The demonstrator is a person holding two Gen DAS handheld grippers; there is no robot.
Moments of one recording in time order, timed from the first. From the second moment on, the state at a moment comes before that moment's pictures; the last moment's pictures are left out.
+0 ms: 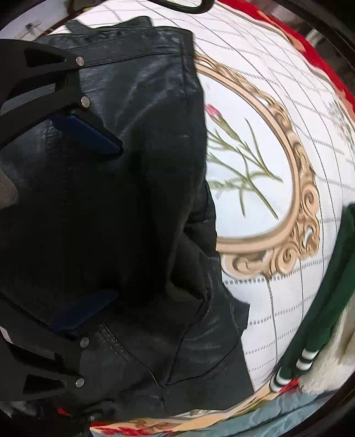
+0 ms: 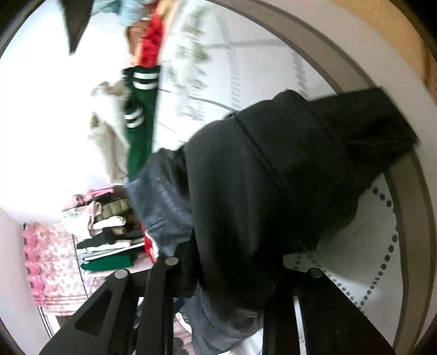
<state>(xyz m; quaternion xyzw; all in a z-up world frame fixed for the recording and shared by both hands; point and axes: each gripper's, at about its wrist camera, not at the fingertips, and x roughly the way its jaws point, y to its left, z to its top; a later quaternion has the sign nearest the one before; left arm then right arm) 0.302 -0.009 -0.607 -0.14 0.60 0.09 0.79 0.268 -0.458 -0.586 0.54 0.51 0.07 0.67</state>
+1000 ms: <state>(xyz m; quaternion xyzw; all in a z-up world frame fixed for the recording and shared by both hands) 0.181 0.176 -0.535 -0.36 0.54 0.23 0.73 0.269 -0.160 -0.451 0.06 0.57 0.33 0.75</state>
